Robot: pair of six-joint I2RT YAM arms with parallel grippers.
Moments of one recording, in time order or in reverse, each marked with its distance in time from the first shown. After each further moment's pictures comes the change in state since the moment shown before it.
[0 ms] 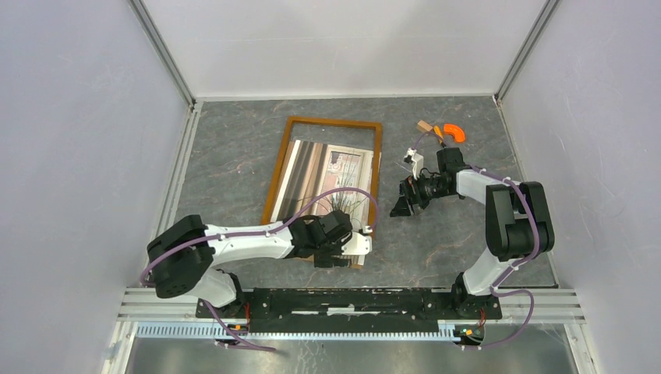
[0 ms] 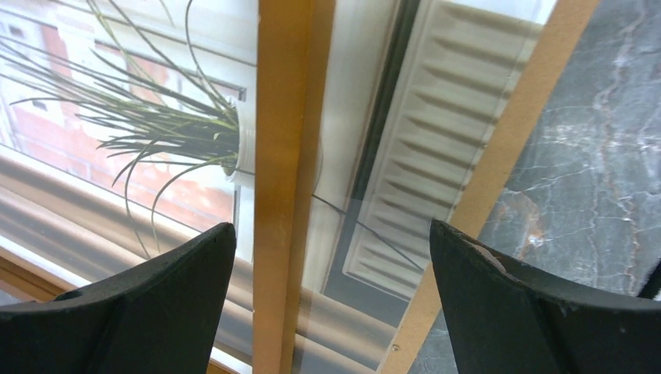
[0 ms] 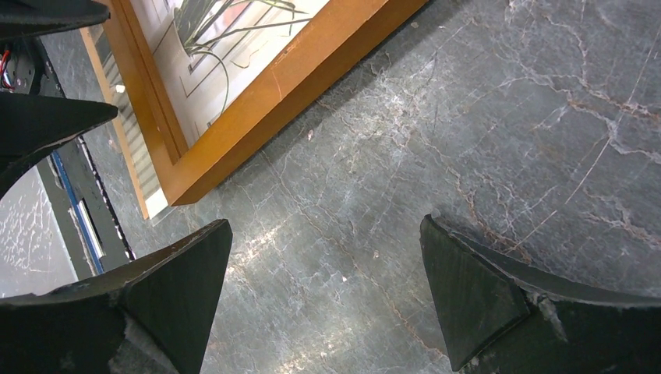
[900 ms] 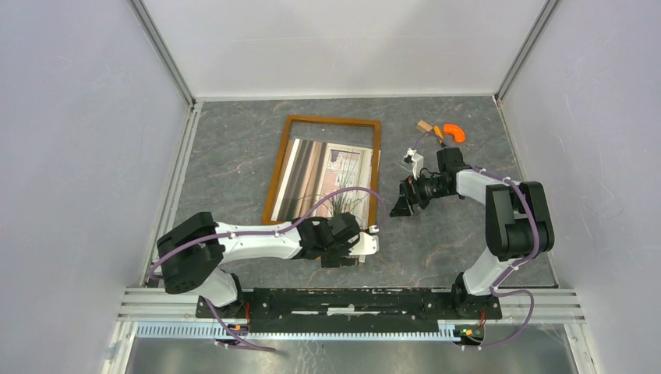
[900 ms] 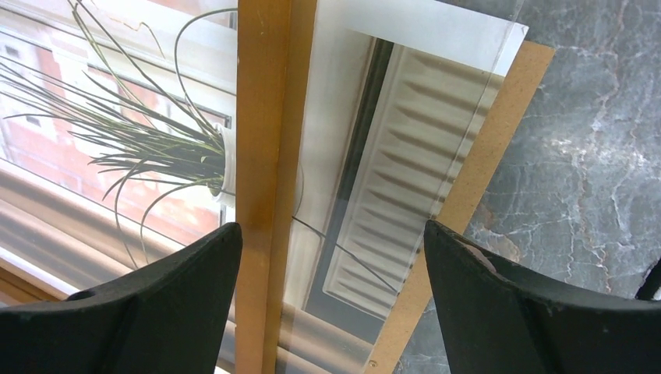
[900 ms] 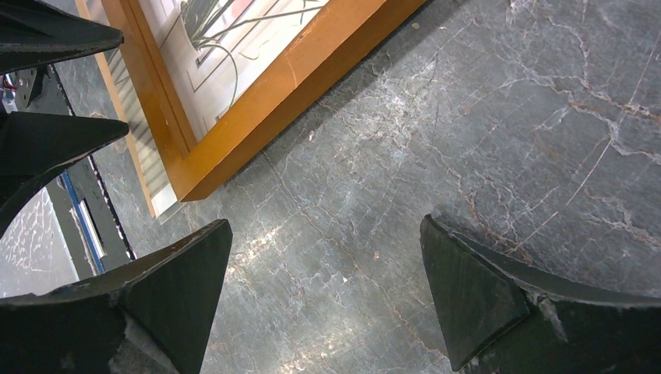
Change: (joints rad) left arm -0.039 0.060 0.044 0.014 -0.034 -0.064; right arm 0.000 0.002 0.000 0.000 -0.004 0.000
